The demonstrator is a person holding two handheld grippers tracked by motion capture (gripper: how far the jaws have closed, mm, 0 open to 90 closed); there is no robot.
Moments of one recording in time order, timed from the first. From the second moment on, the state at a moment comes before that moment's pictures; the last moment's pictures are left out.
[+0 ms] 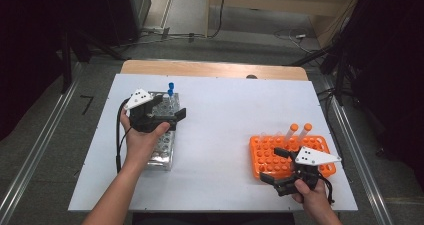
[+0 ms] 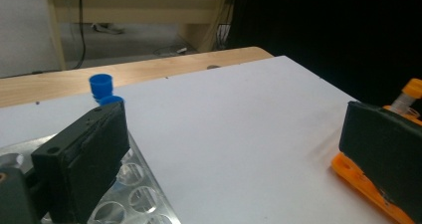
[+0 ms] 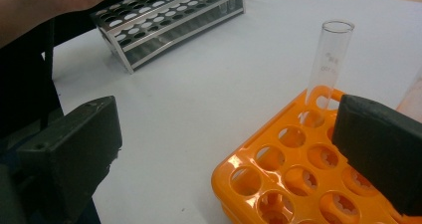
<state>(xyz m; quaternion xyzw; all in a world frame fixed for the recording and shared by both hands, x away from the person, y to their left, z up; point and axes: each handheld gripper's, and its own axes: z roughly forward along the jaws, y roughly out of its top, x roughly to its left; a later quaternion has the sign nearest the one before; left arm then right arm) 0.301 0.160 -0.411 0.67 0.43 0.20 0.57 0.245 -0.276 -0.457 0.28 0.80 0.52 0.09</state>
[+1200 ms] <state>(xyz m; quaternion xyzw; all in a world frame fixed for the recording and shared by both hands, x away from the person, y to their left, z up) 0.239 0.140 -0.425 0.69 0.40 0.18 0.58 0.279 -0.349 -0.454 0.39 0.74 0.52 0.15</state>
